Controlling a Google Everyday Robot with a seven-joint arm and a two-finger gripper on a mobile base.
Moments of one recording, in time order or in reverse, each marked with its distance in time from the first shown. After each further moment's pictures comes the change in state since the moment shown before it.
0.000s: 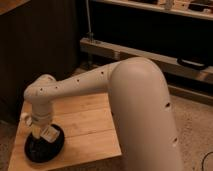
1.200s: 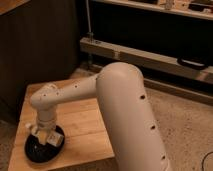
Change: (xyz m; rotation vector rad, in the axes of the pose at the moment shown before) arm 0.016 -0.018 0.058 -0.064 0.090 -0.072
